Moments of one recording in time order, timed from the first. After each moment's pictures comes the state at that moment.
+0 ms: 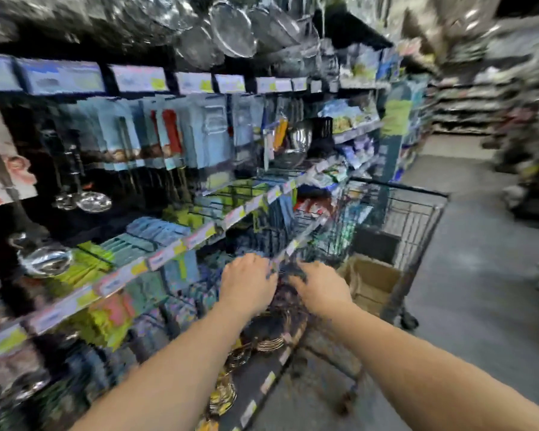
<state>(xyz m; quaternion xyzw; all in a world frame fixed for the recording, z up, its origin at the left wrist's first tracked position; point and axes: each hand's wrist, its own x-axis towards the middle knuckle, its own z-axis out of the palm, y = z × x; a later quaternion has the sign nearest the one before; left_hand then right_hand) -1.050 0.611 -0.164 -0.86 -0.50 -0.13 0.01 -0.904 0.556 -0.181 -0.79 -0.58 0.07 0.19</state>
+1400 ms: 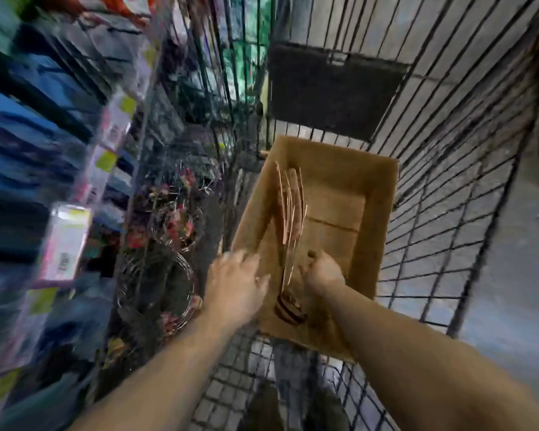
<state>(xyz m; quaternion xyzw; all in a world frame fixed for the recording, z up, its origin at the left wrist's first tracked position) -0.565 0.993 -0.567 -0.90 -0.36 0.17 -0.19 -0.428 0.896 -0.632 -0.86 -0.08 0.48 0.17</state>
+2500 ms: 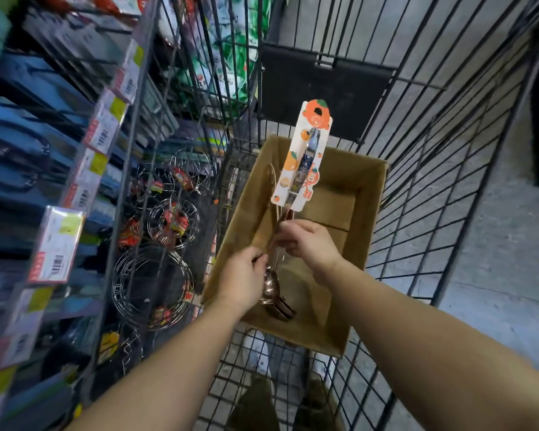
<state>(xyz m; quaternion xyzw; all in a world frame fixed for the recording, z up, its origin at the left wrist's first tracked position) -0.535 0.981 -0.577 -0.74 -0.50 0.07 -0.44 -0.404 0.919 -0.574 -0.71 -0.02 0.50 0.49</state>
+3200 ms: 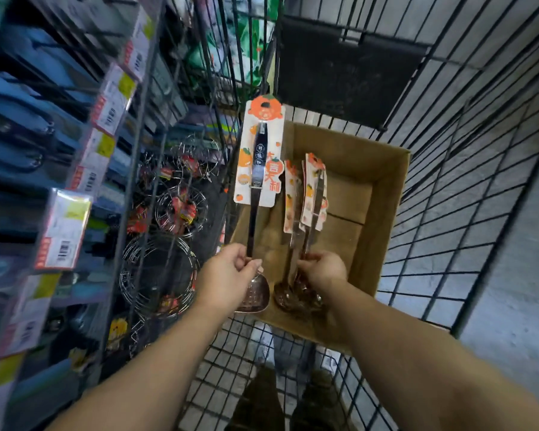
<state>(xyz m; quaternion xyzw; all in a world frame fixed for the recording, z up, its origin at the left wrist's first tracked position) -0.578 0.999 -0.579 -0.73 -0.53 0.03 -0.43 -0.435 0.890 -0.647 -0.82 0.05 0.49 0.29</state>
